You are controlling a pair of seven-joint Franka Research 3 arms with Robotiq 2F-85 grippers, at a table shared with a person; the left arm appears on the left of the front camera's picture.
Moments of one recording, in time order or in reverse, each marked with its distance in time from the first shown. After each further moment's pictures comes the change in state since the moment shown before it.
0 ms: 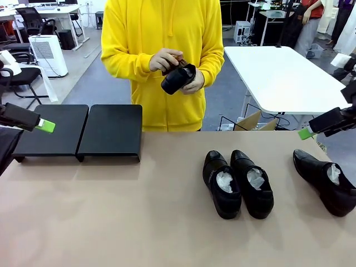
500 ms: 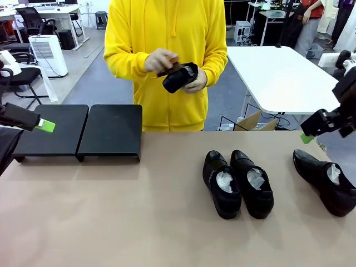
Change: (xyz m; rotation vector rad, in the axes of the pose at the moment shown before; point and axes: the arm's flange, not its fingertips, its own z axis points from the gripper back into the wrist) left arm 0.000 0.000 0.000 0.000 0.001 0.000; right arm -0.003 0.076 0.015 -0.433 0.111 -0.145
